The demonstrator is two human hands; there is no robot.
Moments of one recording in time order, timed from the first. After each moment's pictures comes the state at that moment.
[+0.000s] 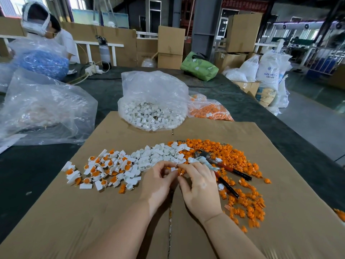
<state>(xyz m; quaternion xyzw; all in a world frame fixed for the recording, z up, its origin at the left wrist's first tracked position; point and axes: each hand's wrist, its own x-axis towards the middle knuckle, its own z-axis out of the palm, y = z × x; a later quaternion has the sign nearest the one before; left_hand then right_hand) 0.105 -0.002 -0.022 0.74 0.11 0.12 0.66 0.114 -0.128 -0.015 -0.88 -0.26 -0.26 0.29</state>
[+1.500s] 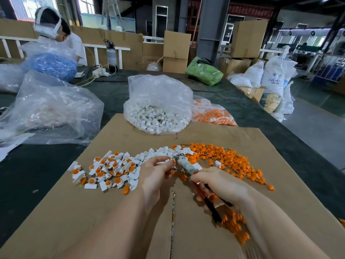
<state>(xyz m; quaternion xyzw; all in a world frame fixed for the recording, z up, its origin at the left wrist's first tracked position) 0.117 0.008 0.005 0.56 0.21 0.09 0.79 0.122 -0.154 0.067 -0.81 -0.06 0.33 0.48</state>
